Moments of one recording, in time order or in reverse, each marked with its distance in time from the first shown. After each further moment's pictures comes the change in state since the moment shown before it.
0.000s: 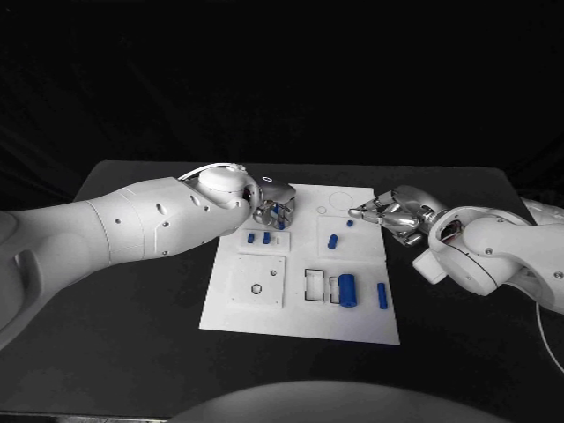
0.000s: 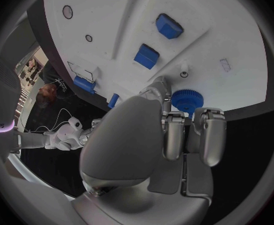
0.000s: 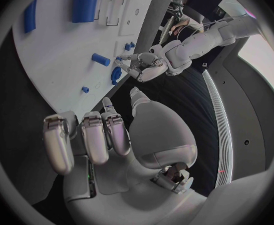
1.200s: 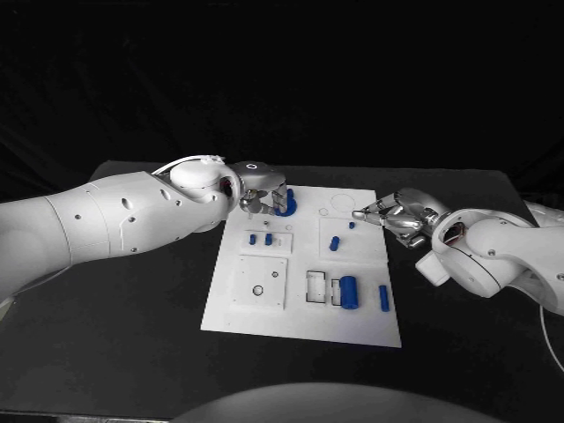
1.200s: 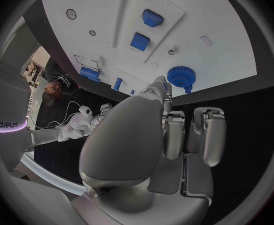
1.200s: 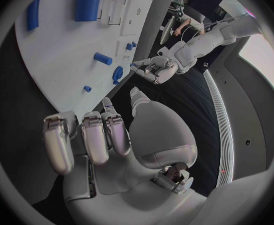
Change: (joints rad) left arm 0.041 -0.124 0.002 0.108 0.014 -0.149 0.082; left_hand -0.001 -0.001 0.008 0.008 -0.003 0.009 -0.002 -0.002 -0.001 0.010 0.004 -0.001 -0.001 0.000 0.000 0.000 0.000 0.000 0.000 0.000 0.000 0.000; right arm 0.000 -0.001 0.000 -0.010 0.002 0.008 -0.005; right_hand 0.000 0.000 0.000 0.000 0.000 0.000 0.000 0.000 0.000 0.000 0.000 0.000 0.000 0.000 0.000 0.000 0.000 0.000 0.000 0.000 0.000 0.000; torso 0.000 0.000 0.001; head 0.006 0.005
